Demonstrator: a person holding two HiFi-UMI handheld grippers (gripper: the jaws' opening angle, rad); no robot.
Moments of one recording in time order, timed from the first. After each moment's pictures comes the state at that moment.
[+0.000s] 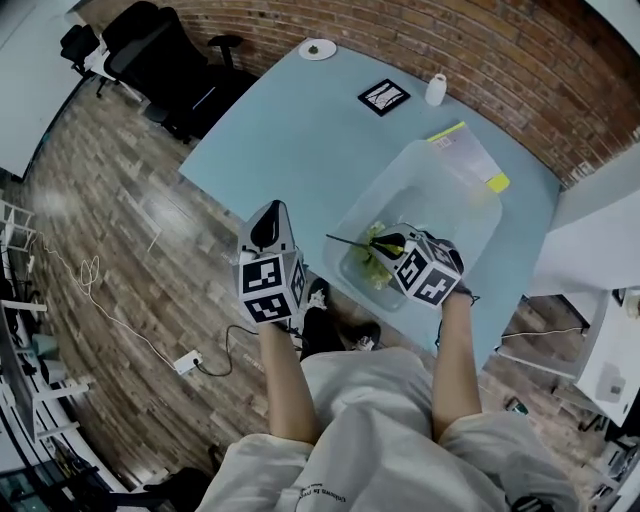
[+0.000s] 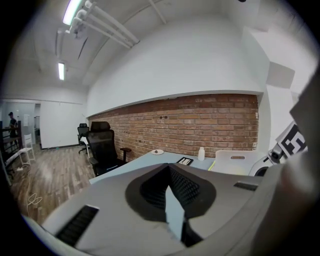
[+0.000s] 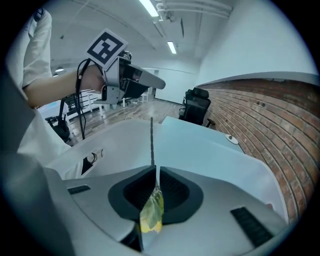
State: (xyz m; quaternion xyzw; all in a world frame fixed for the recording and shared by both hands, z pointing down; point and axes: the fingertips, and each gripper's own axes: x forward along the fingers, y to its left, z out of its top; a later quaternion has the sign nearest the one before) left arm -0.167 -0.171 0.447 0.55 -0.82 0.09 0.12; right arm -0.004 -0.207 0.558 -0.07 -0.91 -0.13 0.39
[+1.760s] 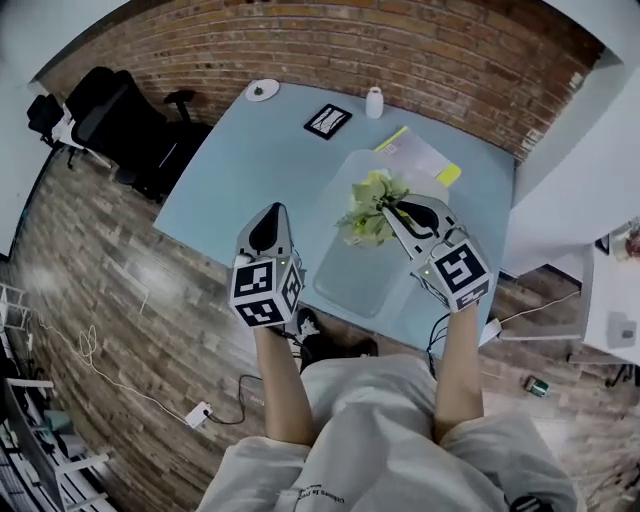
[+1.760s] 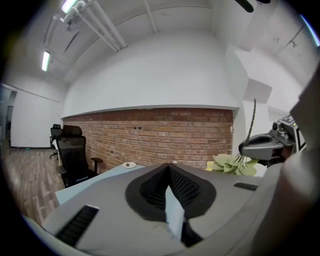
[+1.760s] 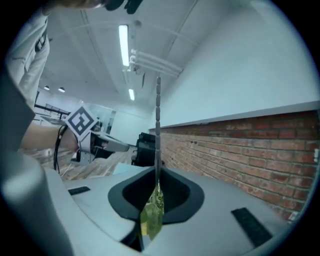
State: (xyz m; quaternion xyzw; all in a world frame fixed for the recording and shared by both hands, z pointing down) left arm -0.087 -0.221 0.392 0.67 -0.74 0.05 0.07; right arm 0.085 -0.266 0.377 0.20 -0.97 -0.11 0.11
